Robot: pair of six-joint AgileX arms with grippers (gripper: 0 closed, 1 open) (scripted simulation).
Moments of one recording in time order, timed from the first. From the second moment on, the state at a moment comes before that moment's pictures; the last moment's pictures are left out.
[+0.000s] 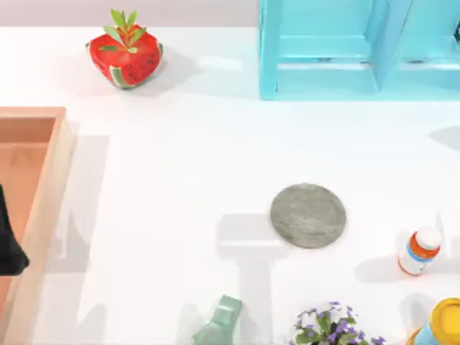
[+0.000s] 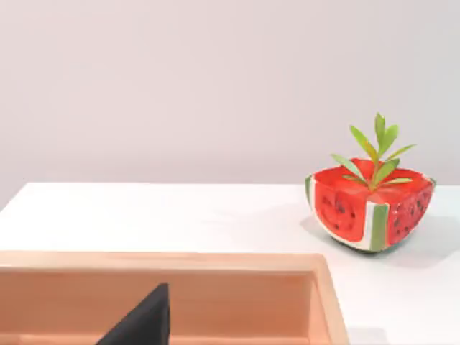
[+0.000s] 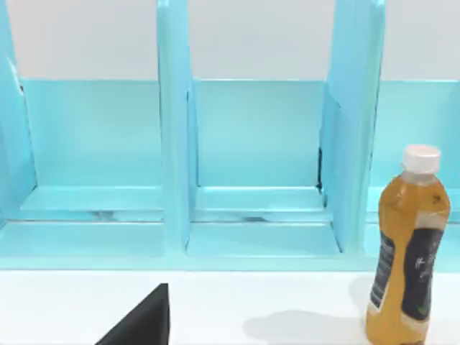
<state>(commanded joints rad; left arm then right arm) 0.00 0.00 0.00 0.00 0.00 0.00 0.00 0.00 0.00 0.00 0.00 0.00</state>
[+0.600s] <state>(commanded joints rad) 0.00 0.00 0.00 0.00 0.00 0.00 -0.08 0.27 0.25 -0.20 0.00 -0.31</state>
